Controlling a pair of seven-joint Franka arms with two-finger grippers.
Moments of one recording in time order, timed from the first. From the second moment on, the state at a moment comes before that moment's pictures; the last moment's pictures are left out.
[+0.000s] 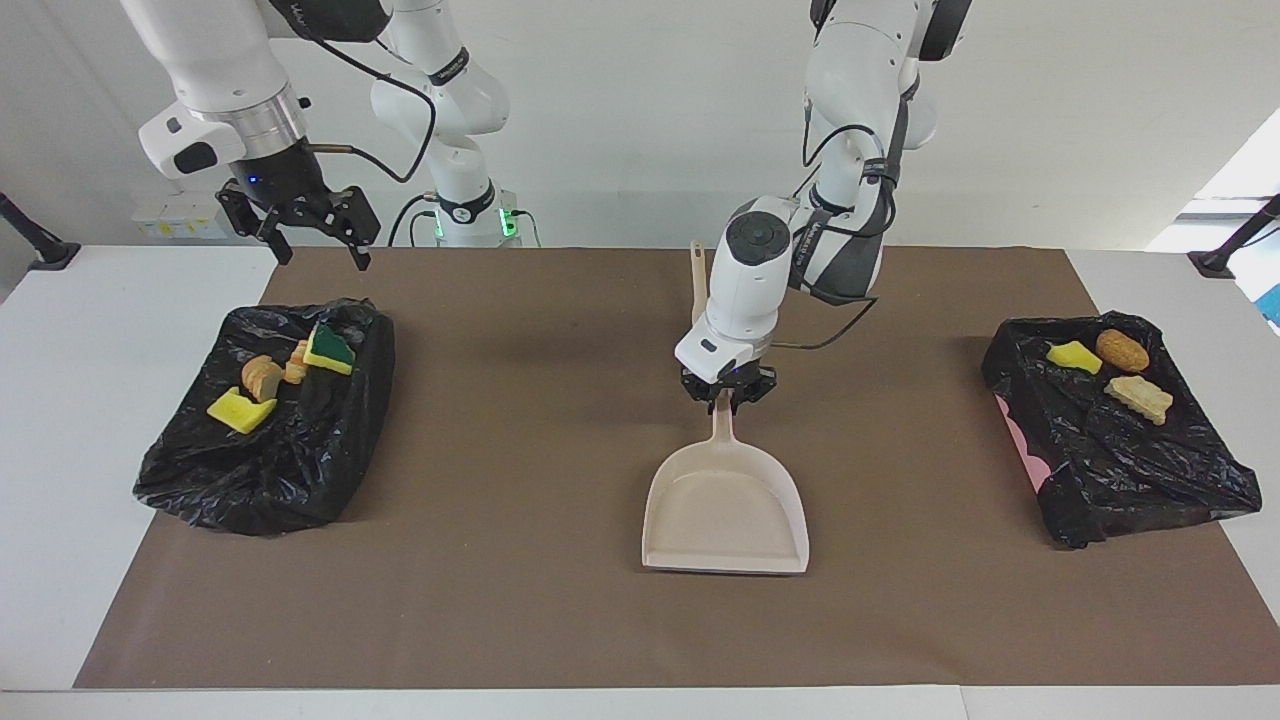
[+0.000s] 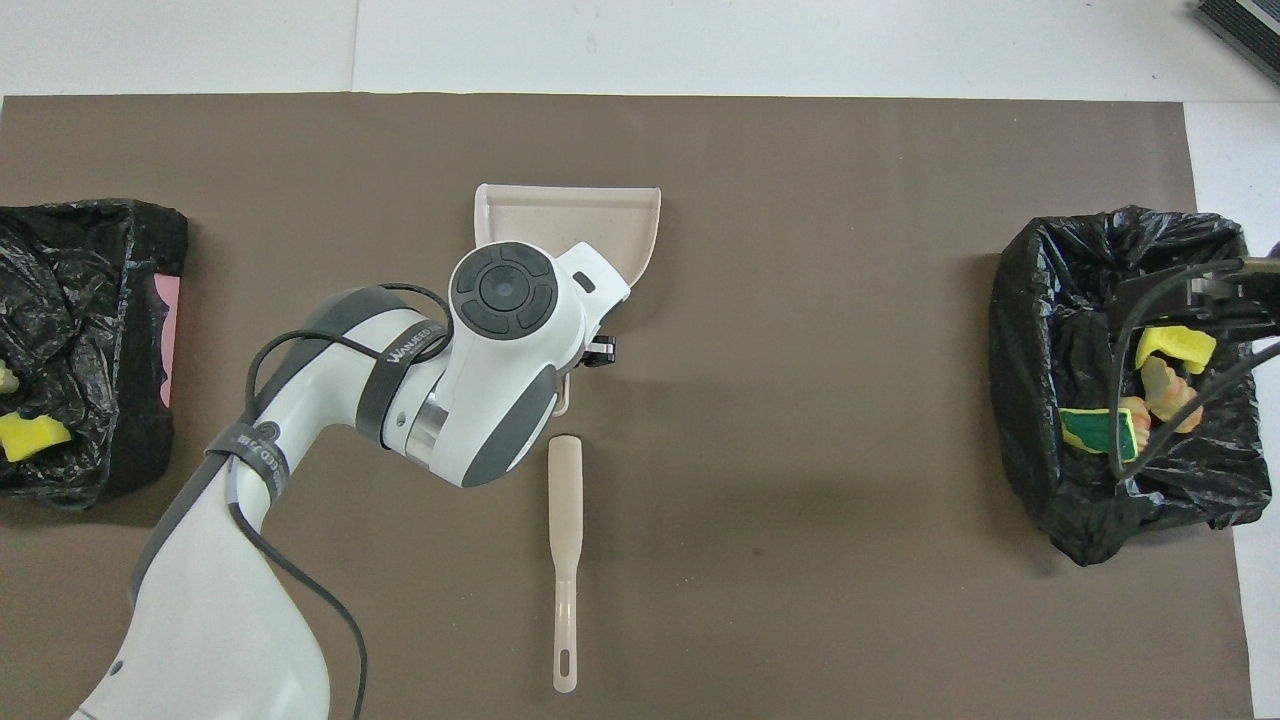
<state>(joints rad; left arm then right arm) -0.58 0.38 -0.02 -1.73 0.02 2.15 -0.50 -0.07 -0.01 0.06 -1.53 0.00 1.55 0.10</state>
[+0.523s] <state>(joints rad) -0.58 0.39 -0.01 -1.72 0.01 2.14 -0.51 -0.06 -0.02 0.07 -1.53 0.01 1.53 0.10</state>
